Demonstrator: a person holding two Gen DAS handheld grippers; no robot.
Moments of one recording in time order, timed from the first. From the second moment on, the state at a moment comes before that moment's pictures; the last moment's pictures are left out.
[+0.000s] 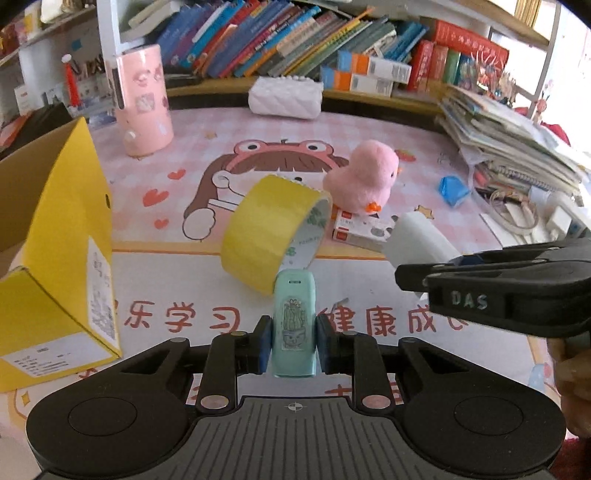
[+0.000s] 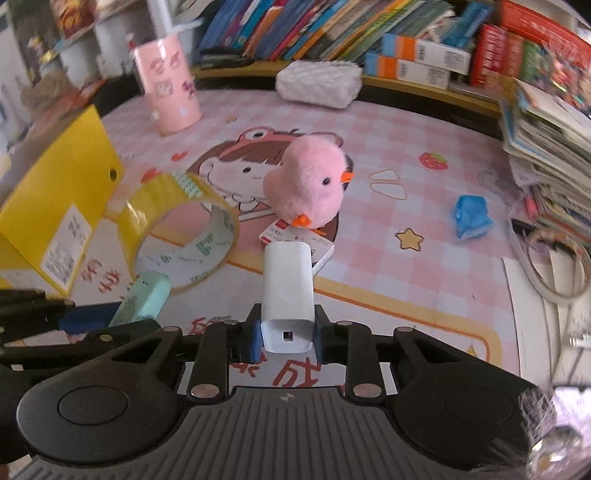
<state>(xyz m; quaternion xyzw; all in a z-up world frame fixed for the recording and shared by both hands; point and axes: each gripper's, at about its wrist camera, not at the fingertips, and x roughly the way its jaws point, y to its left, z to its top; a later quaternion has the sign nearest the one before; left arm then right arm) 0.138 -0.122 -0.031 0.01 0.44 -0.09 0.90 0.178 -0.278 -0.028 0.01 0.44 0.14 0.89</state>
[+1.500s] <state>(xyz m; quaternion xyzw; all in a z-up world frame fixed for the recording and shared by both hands) -0.022 0.062 0.020 -0.06 0.34 -0.04 0.94 0.005 -0.113 0.009 -0.03 0.40 0.17 0.90</state>
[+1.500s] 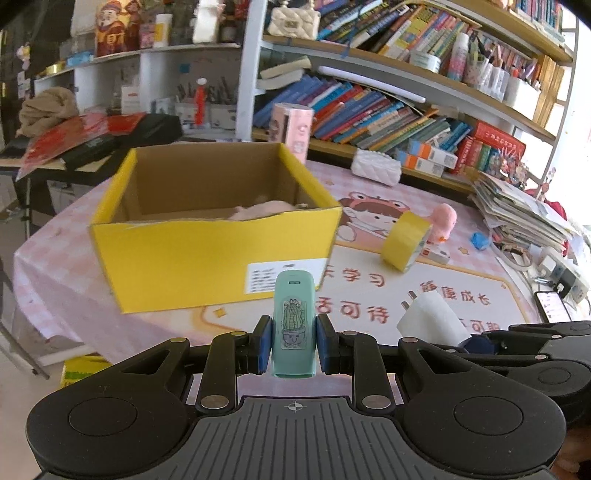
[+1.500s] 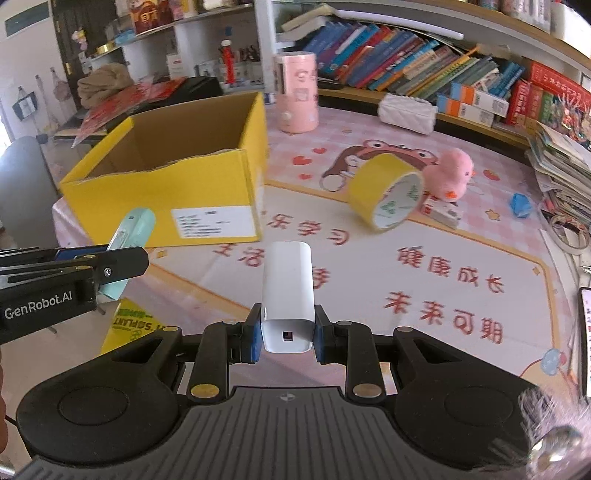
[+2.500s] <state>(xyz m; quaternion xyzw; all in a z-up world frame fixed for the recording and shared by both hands) -0.027 0.128 0.069 -0.05 0.24 0.02 0.97 0.004 -0.029 0.051 -0.05 0.30 0.23 0.92</state>
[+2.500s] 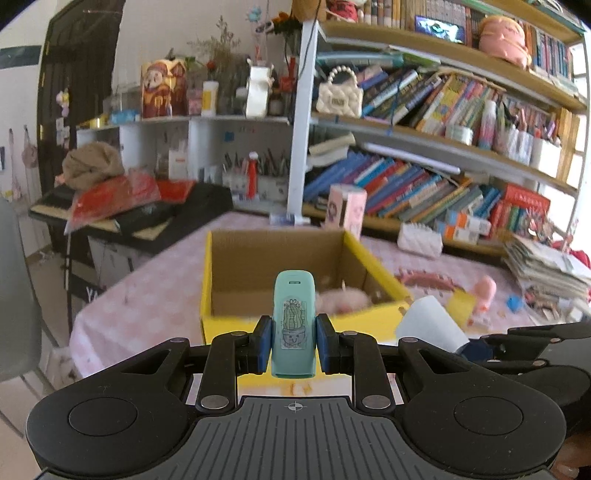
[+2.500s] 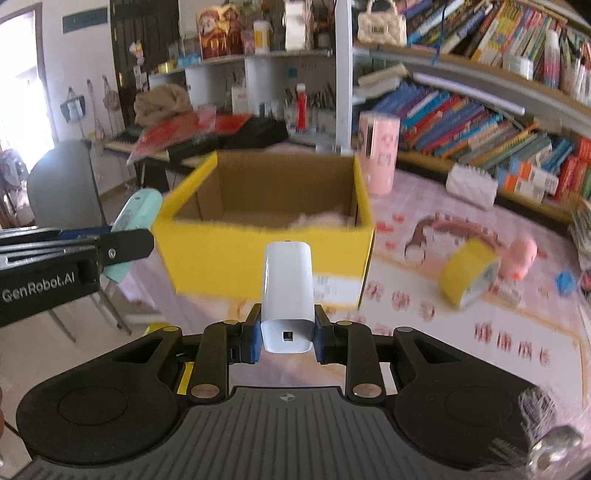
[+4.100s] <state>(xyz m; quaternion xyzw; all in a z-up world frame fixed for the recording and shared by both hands) 0.140 0.124 -0.007 -0.03 0.39 0.10 0.91 0.217 0.035 0.003 -0.14 0.35 0.36 0.85</state>
